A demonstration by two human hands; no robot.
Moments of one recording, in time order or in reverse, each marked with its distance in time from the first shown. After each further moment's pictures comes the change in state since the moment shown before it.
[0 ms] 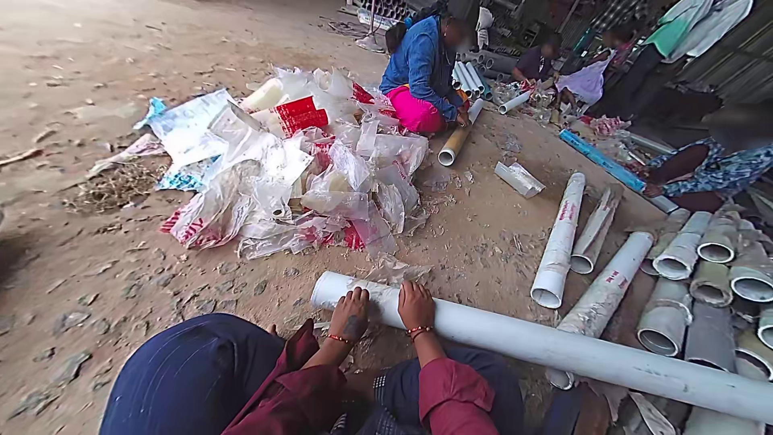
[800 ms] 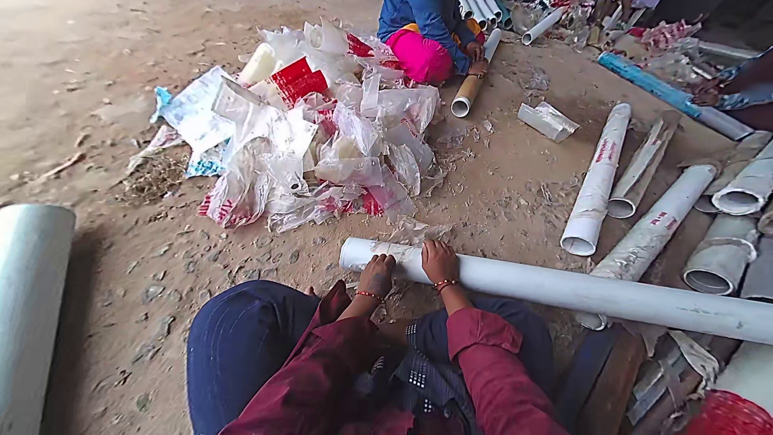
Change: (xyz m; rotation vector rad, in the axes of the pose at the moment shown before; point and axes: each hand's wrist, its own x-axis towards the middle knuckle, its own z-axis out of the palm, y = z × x) left_hand -0.003 -0.005 -0.005 -0.090 -0.104 0.031; right_hand 0.001 0.002 -0.003 0.066 -0.019 -0.019
